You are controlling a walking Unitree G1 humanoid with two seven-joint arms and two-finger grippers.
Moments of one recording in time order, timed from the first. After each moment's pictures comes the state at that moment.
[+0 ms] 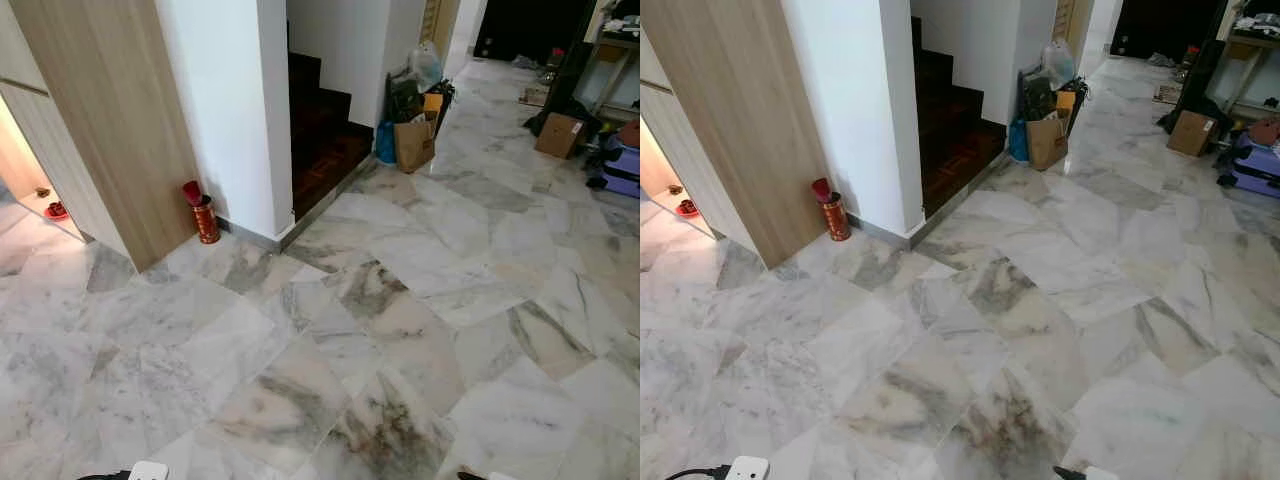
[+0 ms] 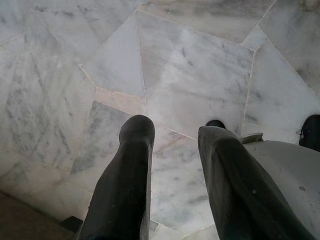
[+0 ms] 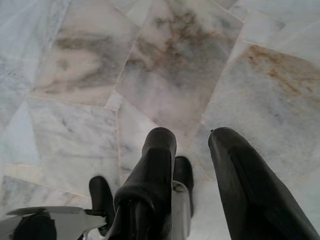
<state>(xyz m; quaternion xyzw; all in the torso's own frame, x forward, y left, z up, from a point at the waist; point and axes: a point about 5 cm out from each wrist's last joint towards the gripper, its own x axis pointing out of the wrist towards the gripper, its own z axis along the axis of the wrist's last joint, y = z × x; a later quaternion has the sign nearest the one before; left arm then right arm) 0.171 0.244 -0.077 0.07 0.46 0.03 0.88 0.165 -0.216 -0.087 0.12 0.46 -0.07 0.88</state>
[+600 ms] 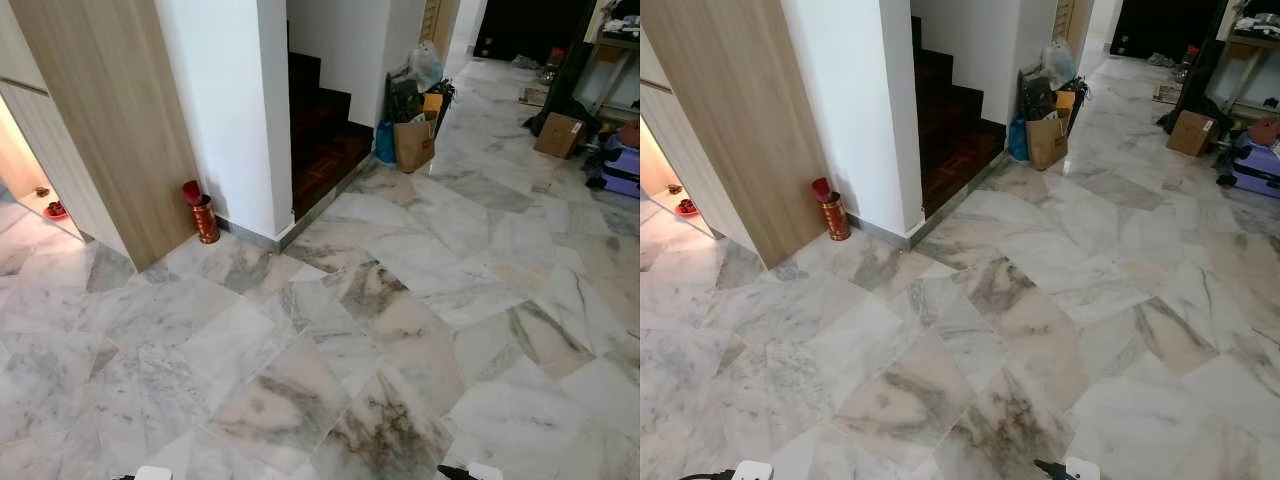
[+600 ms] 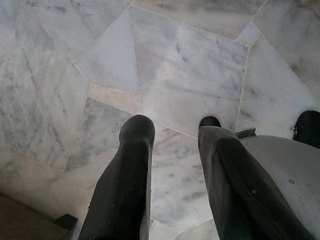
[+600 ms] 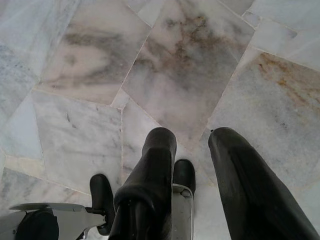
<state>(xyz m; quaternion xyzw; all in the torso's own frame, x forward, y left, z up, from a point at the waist) 0.166 0.238 -0.081 0.07 0.47 0.02 0.88 0.174 -0.204 -0.086 0.10 0.46 -0.05 0.88</state>
